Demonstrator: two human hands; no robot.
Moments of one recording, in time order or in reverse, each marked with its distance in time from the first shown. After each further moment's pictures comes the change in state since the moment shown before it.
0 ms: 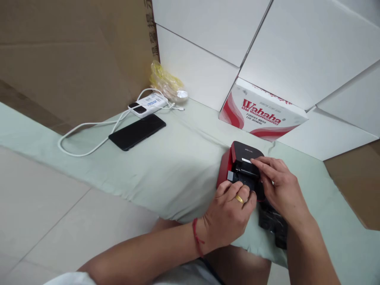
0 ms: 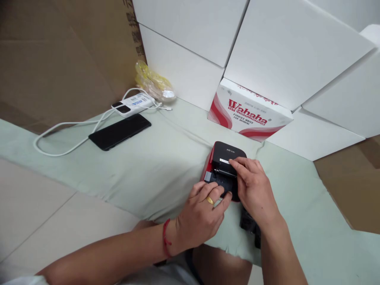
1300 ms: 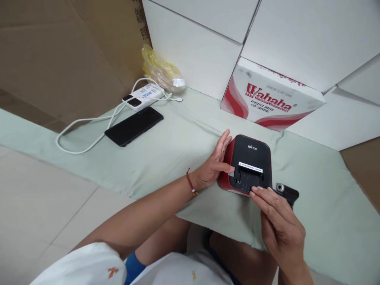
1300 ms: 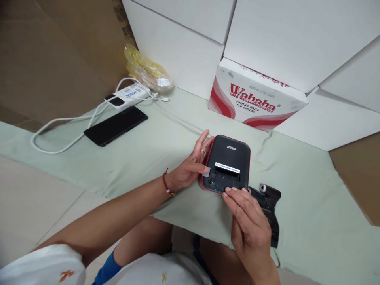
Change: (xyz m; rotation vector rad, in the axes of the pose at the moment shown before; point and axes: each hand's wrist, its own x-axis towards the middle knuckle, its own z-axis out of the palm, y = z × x) left_hand 0.030 -0.094 0.052 -1.750 -0.166 -0.762; right_hand -0.090 -0.035 0.025 0.152 0.159 -0.094
